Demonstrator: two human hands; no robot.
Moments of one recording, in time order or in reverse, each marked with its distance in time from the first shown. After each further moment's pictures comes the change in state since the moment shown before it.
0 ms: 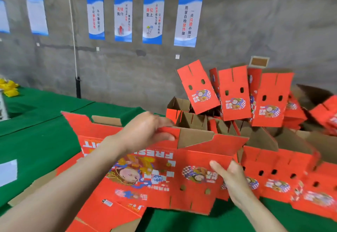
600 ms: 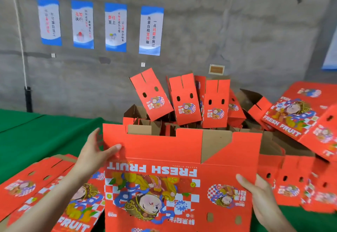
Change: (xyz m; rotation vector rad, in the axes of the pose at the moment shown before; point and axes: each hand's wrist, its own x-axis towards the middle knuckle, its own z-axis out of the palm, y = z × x) left_hand 0.008 -0.009 0.107 -0.661 0.330 -0.849; right_hand -0.046 -0.028 -0.196 0.106 0.333 0.011
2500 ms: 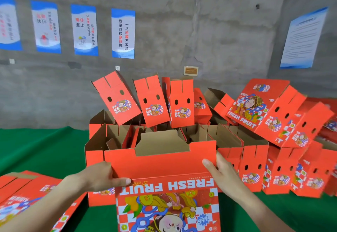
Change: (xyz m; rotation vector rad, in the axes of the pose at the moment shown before) left_hand -0.018 0.038 0.104 0.844 -0.805 0.159; right_hand 0.009 -0.047 -0.043 -0.746 -0.253 -0.286
